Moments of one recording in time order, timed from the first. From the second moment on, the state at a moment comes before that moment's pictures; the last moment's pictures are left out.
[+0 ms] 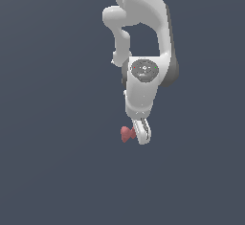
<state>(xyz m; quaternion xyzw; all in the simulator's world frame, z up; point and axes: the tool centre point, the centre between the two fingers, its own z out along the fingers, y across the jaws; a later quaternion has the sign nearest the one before) 0.050 0.054 0.133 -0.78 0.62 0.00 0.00</state>
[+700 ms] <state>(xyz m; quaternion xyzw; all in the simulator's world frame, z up) 0.049 0.054 0.096 -0.78 0.62 0.00 0.00</state>
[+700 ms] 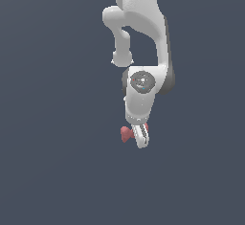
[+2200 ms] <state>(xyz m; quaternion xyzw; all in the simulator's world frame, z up) 0.017 0.021 0.205 -0.78 0.62 0.00 0.00</state>
